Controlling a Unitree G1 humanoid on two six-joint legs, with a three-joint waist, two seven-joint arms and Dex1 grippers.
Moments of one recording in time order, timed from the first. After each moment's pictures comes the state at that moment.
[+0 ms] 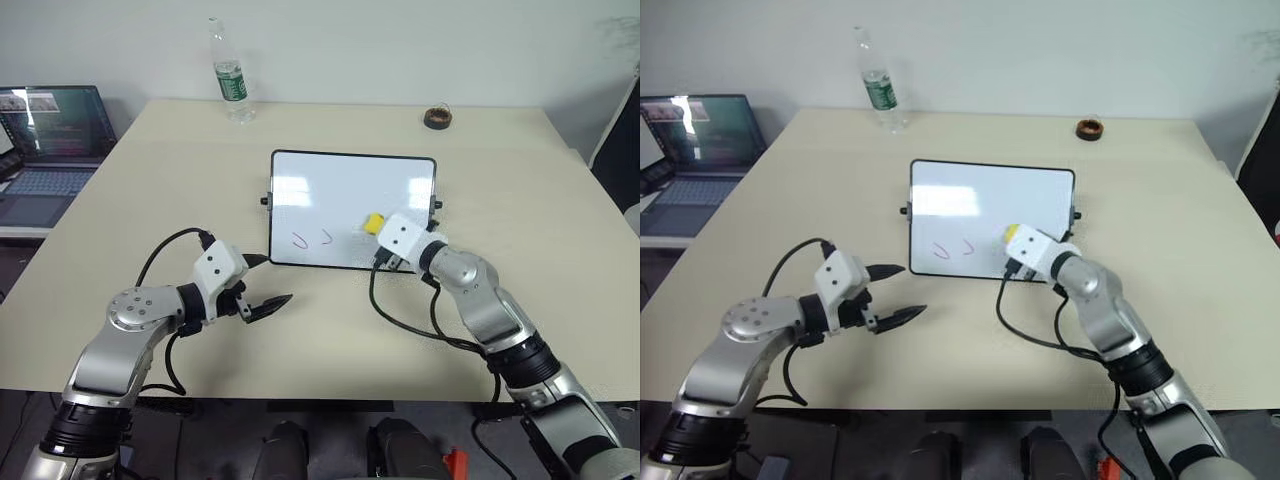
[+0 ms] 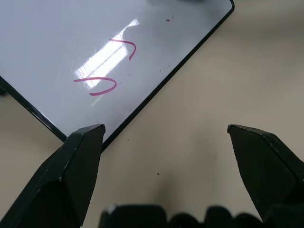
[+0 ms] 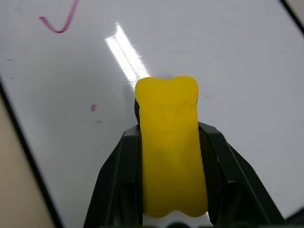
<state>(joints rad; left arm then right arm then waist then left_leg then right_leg) -0.17 0.73 0.03 -0.22 -0.29 0.35 -0.88 -0.57 -0.39 0.34 -0.04 -0.34 0.44 0.46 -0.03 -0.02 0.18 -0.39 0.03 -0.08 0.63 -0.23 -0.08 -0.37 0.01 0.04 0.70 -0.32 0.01</state>
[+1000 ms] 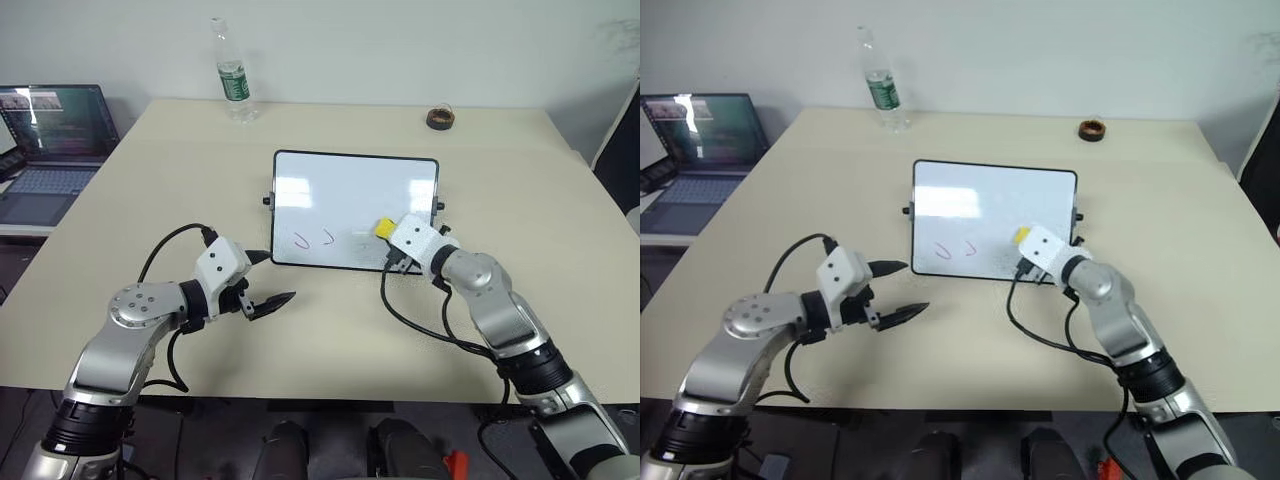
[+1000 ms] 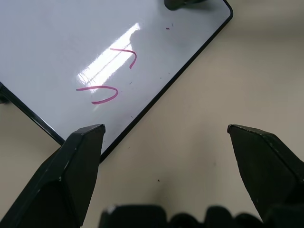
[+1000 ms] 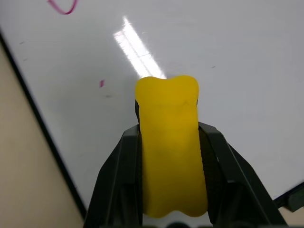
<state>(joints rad) -0.18 0.73 0.03 -0.24 -0.29 0.37 -0.88 -0.51 -0.44 0.33 -0.11 -0.29 0.49 0.57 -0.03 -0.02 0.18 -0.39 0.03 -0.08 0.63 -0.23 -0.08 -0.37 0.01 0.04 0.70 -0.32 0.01</state>
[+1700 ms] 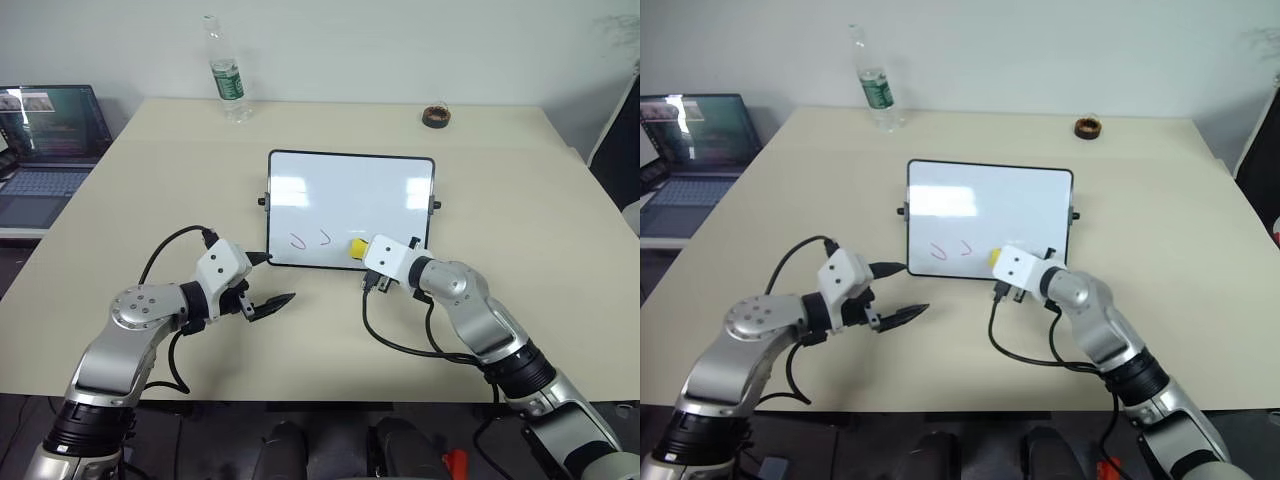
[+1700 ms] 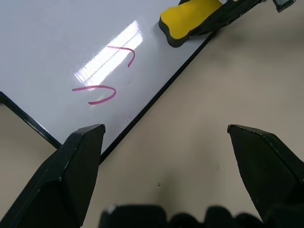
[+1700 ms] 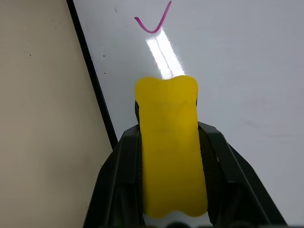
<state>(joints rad) -0.18 0.72 0.02 -0.24 -0.27 0.36 -0.88 -0.52 -0.42 0.40 -0.09 -0.32 0.44 0.60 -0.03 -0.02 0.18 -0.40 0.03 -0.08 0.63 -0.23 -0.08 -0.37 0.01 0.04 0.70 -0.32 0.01</state>
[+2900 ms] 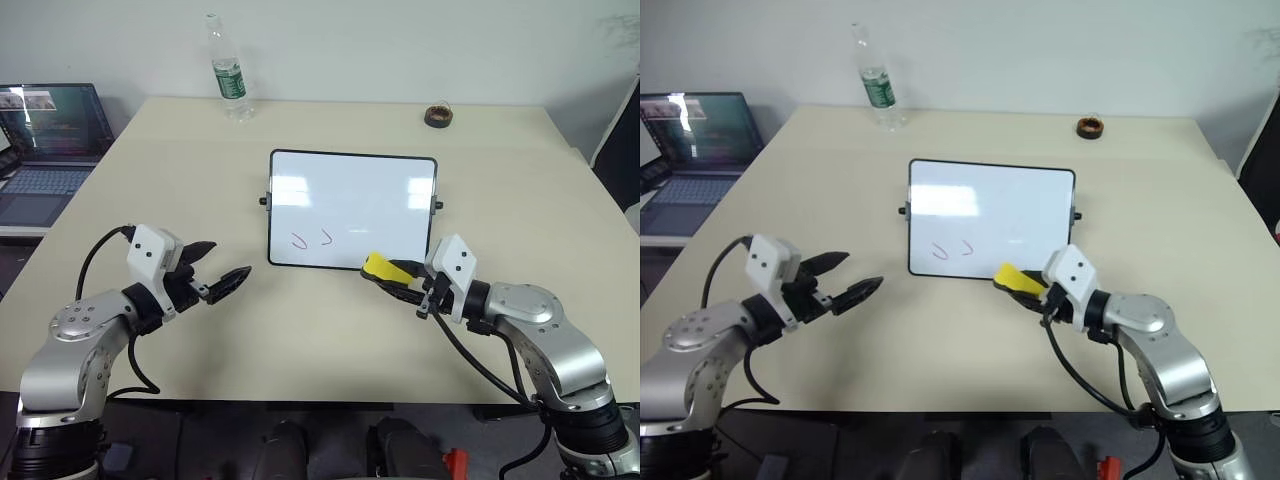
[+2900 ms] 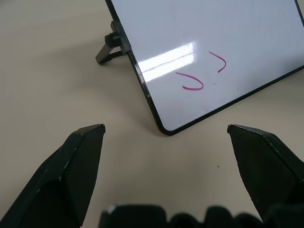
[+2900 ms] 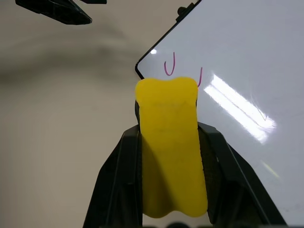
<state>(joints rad) -0.09 0.70 0.31 -0.27 -0.47 0.55 -0.73 -0.26 -0.49 0.12 -0.47 0.23 0.58 0.78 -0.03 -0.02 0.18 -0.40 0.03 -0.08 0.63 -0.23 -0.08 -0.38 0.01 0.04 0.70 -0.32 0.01</state>
